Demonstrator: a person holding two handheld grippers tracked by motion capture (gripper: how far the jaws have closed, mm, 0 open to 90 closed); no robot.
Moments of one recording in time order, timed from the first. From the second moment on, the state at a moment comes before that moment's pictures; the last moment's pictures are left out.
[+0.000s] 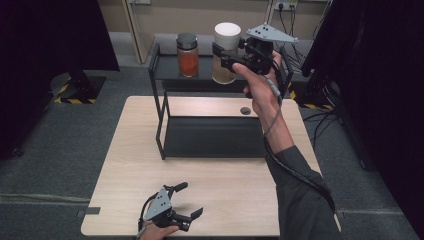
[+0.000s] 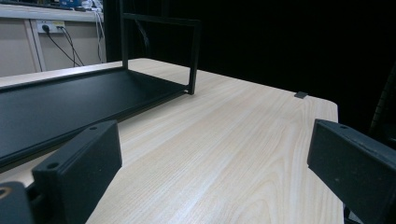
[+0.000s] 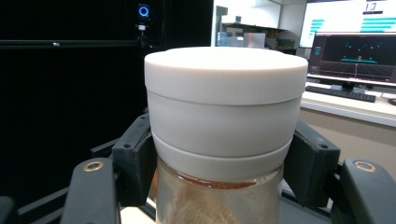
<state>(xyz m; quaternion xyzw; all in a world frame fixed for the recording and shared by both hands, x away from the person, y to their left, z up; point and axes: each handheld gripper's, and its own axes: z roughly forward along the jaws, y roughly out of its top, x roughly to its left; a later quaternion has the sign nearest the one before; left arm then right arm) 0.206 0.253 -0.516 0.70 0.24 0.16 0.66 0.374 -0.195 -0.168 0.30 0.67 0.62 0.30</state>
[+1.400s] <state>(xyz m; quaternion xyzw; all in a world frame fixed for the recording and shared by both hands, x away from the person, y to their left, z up) 0.205 0.252 -0.516 0.69 0.24 0.16 0.66 0.415 -0.173 -0.183 0.33 0.65 0.60 0.33</state>
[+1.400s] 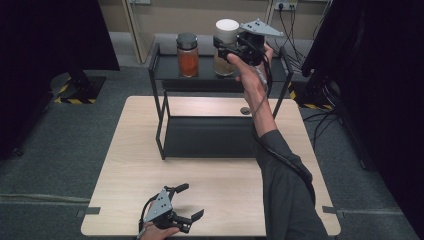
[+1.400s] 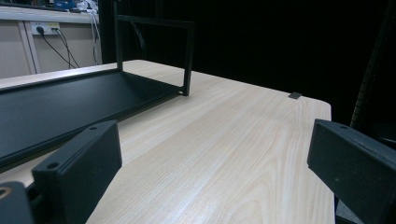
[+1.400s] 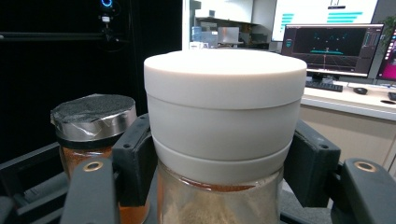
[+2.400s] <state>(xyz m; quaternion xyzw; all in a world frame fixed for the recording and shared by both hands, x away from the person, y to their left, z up) 0.204 0.252 -0.516 0.70 0.24 0.16 0.66 0.413 -0.185 -0.193 0.33 0.65 0.61 0.31</state>
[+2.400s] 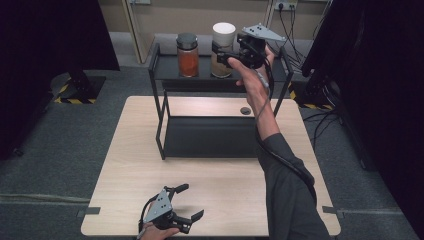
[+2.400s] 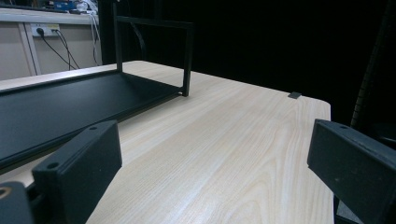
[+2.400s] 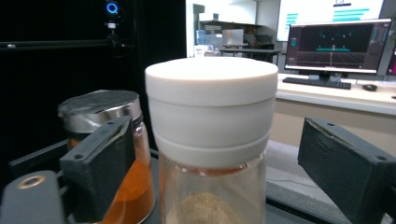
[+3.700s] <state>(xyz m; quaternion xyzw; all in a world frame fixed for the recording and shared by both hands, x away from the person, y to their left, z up) 0.204 0.252 -0.516 0.70 0.24 0.16 0.66 0.368 -0.245 -0.248 0.27 0.65 0.66 0.27</state>
